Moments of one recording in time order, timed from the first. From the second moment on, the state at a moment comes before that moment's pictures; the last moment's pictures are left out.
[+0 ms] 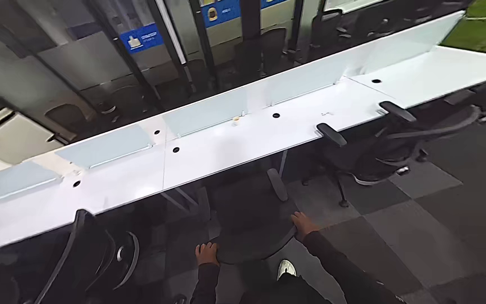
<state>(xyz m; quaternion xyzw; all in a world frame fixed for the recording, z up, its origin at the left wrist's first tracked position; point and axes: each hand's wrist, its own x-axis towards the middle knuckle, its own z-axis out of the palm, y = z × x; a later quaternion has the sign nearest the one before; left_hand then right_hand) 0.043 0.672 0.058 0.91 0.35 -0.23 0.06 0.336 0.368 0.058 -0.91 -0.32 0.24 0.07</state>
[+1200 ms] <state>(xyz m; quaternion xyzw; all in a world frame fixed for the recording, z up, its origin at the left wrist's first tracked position) 0.146 0.673 0.064 0.96 -0.14 -0.23 -0.04 0.058 0.256 0.063 -0.95 0.16 0.23 0.17</state>
